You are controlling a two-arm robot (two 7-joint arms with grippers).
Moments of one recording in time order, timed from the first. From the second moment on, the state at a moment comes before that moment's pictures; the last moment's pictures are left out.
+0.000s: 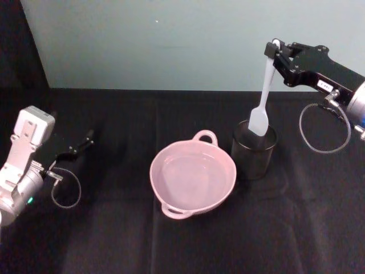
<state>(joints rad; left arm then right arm) -0.20 0.60 0.45 -1.41 -0.25 -0.12 0.03 0.38 0.68 -0.34 -1.71 0.73 0.16 0.40</state>
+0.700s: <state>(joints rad) -0.20 0.60 0.45 -1.41 -0.25 -0.12 0.03 0.45 0.55 -0.49 -1.67 0.68 0.15 0.49</state>
